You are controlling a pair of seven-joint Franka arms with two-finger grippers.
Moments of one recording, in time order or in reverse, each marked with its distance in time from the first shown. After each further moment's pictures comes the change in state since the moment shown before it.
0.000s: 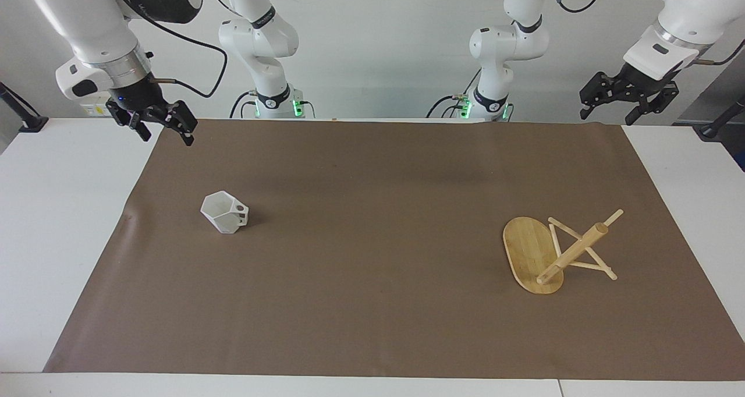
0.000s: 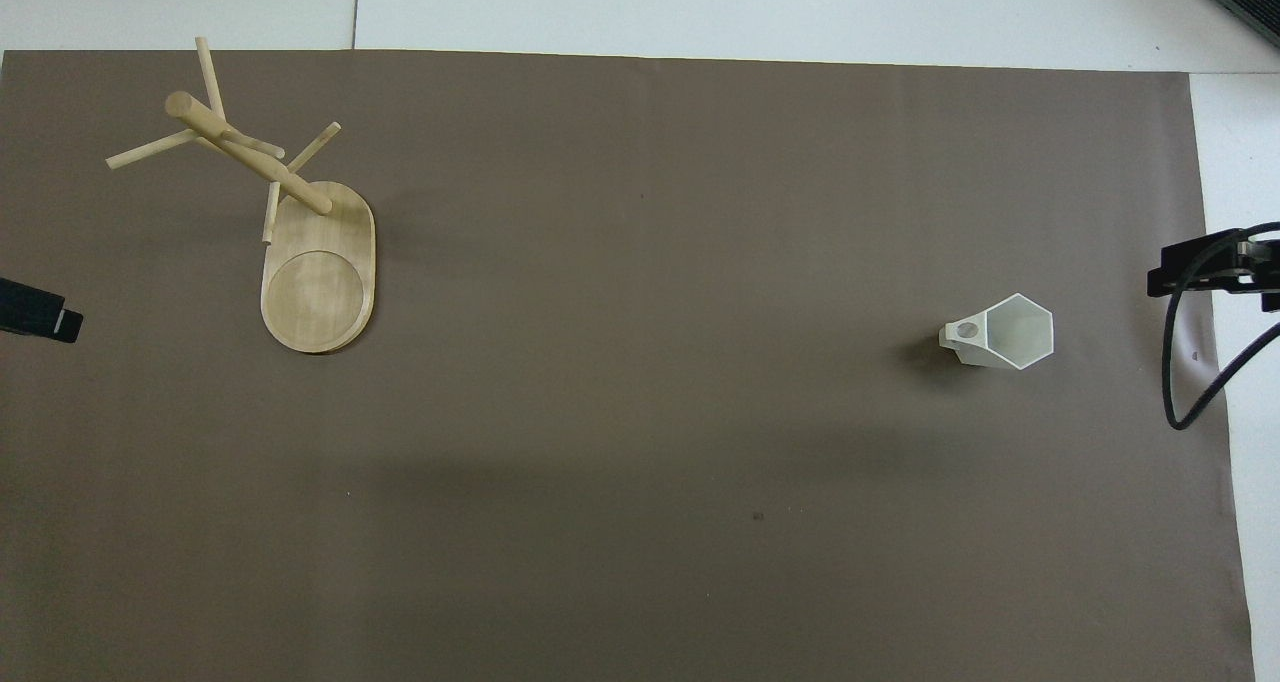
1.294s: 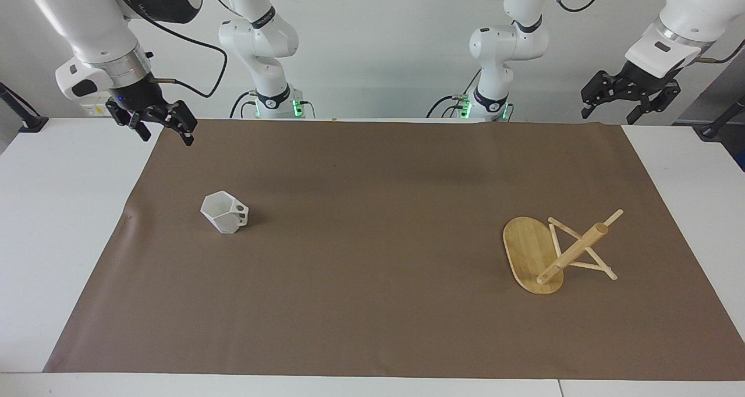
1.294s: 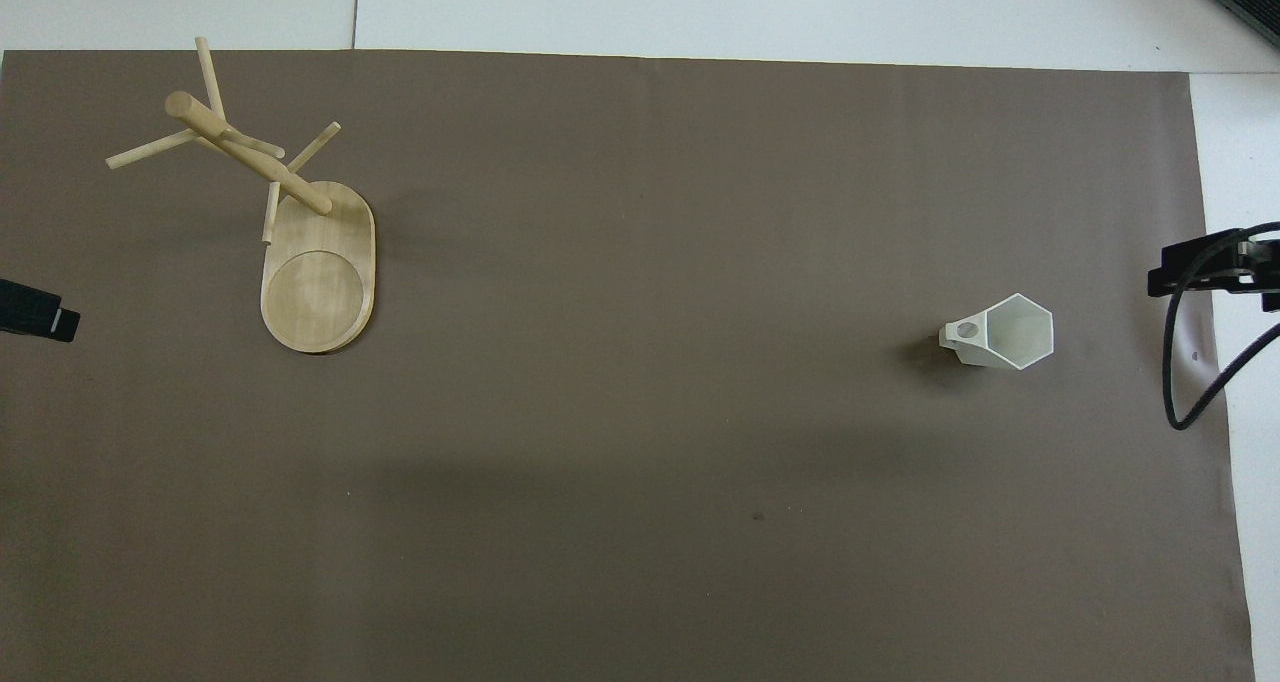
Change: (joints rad) left arm 0.003 -0.005 0.011 0.000 0.000 0.003 0.000; right arm -0.004 0.000 -0.001 -0.001 0.000 0.025 -0.020
